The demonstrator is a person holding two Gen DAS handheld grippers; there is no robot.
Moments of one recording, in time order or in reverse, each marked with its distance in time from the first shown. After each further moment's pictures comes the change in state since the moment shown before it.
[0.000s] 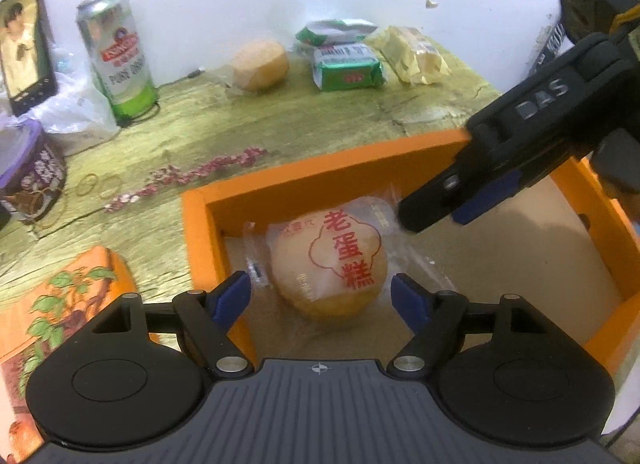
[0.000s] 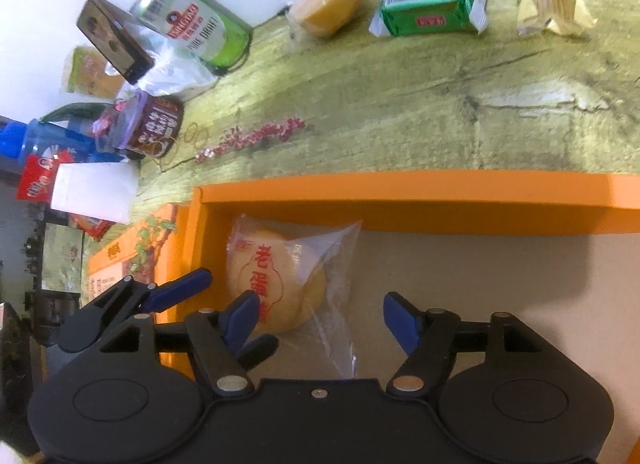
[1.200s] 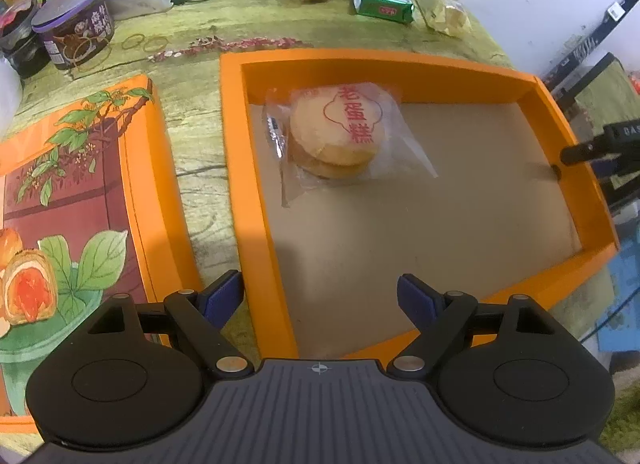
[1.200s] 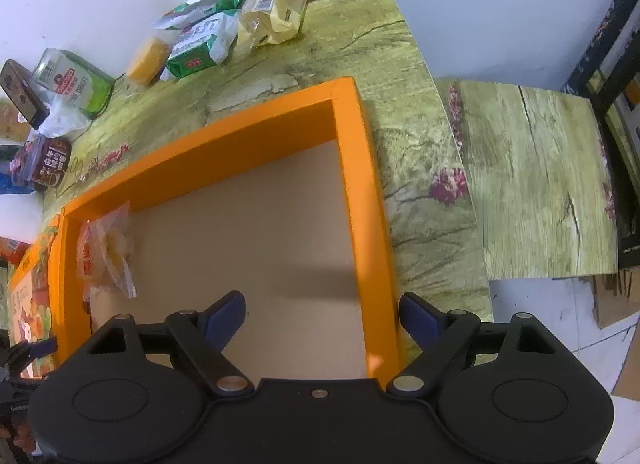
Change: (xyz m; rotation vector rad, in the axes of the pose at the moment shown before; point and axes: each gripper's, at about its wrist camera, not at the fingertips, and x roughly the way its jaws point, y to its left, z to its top) left arm -0.039 0.001 -0.067 -0.235 0.187 -0.032; right arm -0.101 -0.129 -0.064 0.114 -0.095 -0.278
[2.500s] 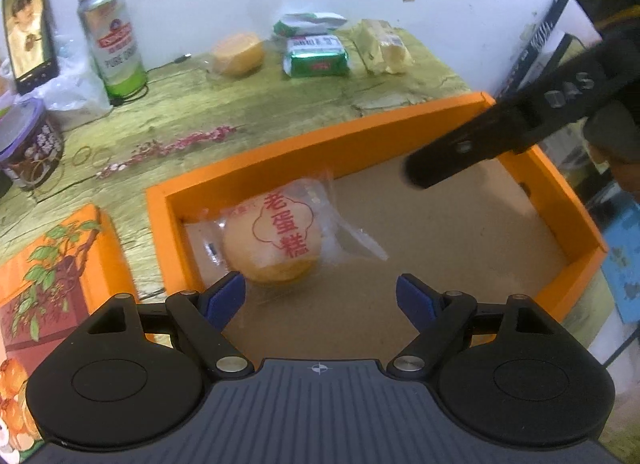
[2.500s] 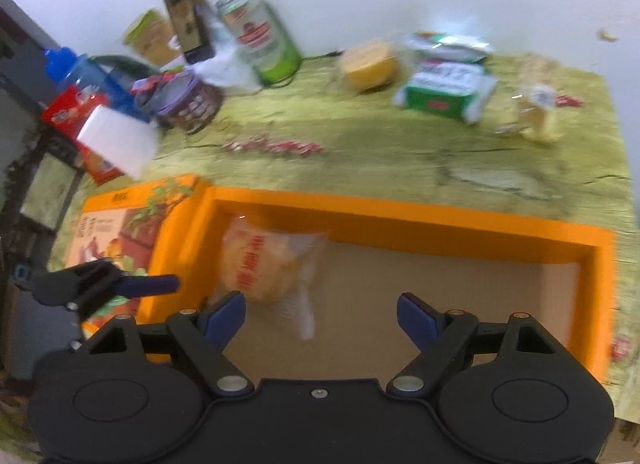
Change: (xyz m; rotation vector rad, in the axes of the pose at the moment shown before) left arm 0.003 -0.053 0.051 0.211 -0.115 -0.001; right arm 0.010 0.163 0.018 -0.408 -0.012 0.195
